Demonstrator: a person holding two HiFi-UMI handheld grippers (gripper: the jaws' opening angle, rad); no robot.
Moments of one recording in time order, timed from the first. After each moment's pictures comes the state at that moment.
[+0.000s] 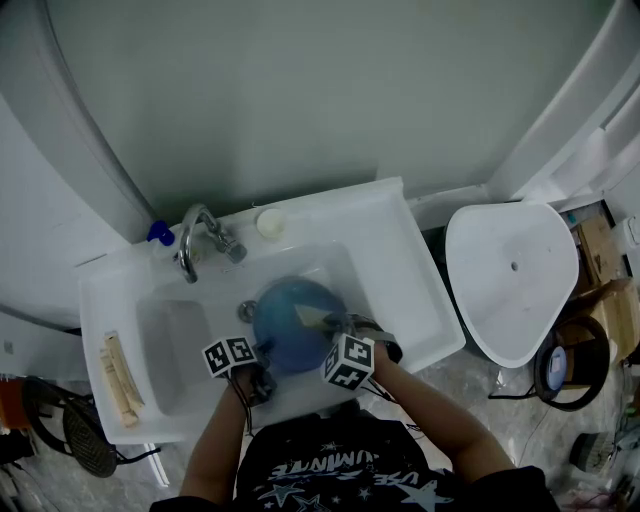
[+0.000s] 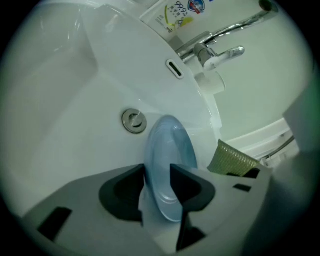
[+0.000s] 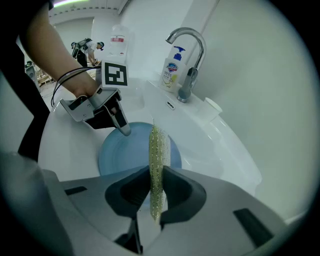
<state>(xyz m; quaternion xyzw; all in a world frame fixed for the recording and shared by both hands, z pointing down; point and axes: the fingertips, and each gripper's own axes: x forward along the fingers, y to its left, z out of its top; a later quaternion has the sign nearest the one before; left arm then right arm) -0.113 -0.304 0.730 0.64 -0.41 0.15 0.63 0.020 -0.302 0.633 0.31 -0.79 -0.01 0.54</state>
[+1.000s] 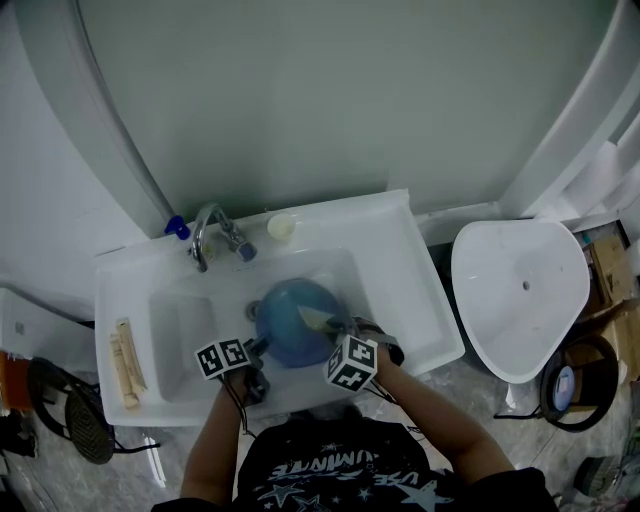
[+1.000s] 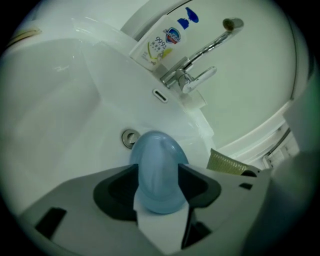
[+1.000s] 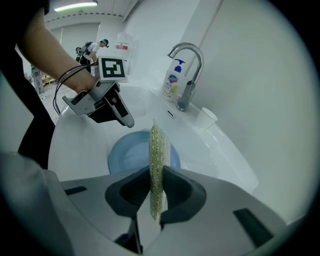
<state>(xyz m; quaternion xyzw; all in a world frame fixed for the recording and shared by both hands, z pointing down) -0.133 -0.303 0.682 0.67 -0.46 0.11 0.57 0.023 -0.292 0.612 0.30 -0.81 -0.03 0.51</state>
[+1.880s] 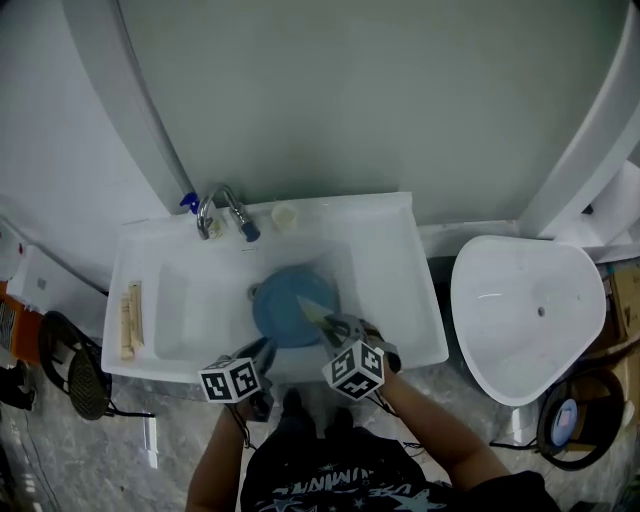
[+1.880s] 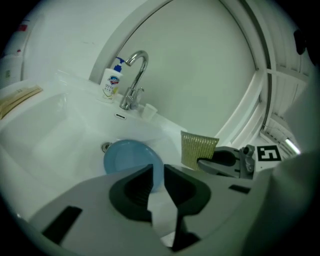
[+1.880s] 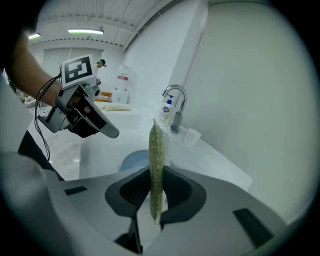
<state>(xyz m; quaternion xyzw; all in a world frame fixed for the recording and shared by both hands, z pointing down) -0.061 -0.209 0.579 0.76 -0.50 0.10 0.41 0.057 -0.242 0.554 0.32 -0.87 -0.06 0.37</state>
